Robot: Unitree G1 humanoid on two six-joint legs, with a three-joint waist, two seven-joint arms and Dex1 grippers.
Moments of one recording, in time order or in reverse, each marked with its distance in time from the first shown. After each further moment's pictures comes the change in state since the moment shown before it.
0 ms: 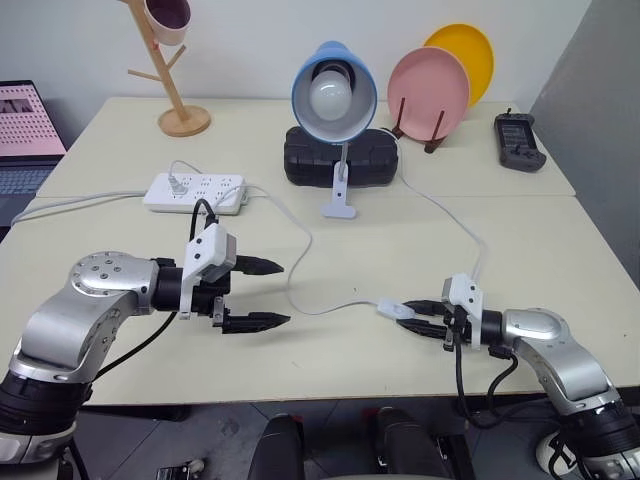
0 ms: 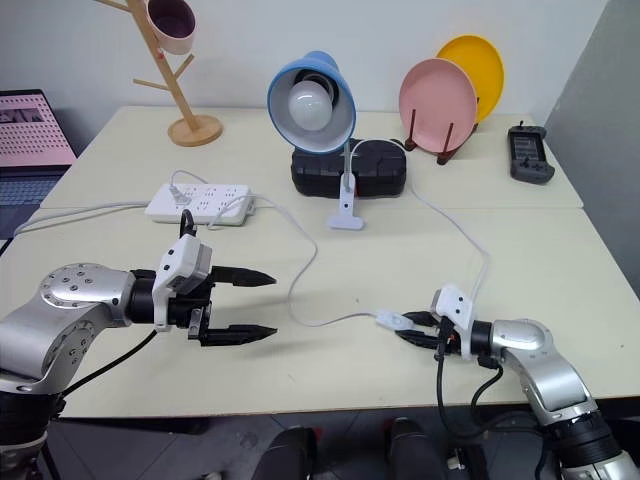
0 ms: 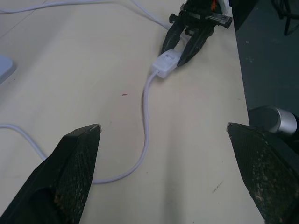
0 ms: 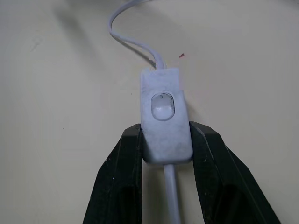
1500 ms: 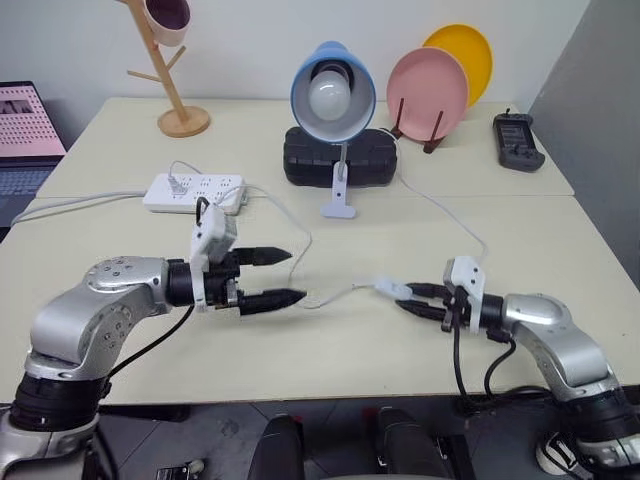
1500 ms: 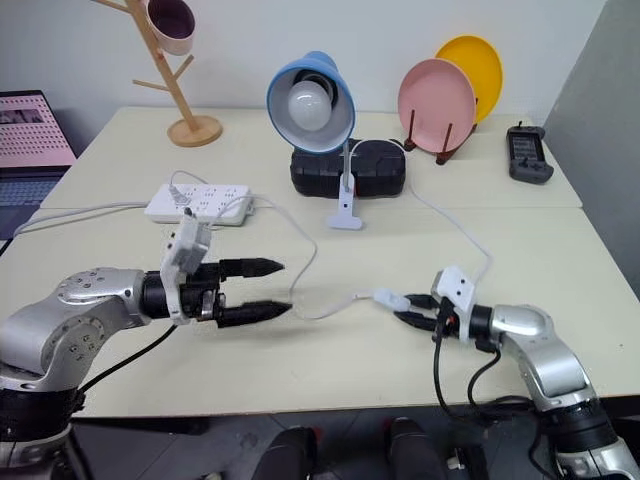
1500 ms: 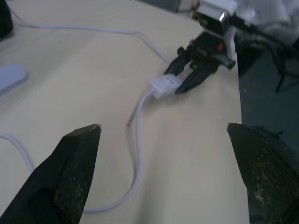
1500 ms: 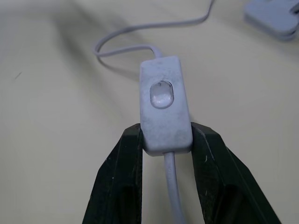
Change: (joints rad) left arm -0.056 -0.186 0.156 -0.023 -0.385 0.405 0.341; right arm -0.138 0.052 -0.039 -0.024 0.028 0.087 -0.092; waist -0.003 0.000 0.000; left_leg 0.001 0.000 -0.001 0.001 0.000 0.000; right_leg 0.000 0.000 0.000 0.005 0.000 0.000
